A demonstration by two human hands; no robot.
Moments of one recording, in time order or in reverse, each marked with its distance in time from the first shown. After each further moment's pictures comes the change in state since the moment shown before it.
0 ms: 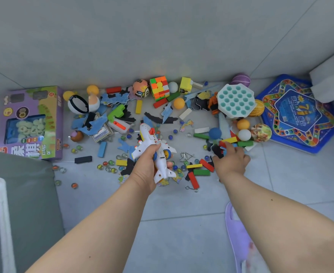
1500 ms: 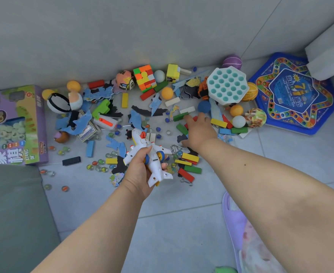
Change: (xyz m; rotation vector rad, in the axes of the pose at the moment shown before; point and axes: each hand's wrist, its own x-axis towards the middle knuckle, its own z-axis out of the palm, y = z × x) left_hand -0.001 -0.016 0.001 -0.082 0.012 -0.114; right_hand 0.021 -0.072 0.002 -0.406 -0.179 -0.502
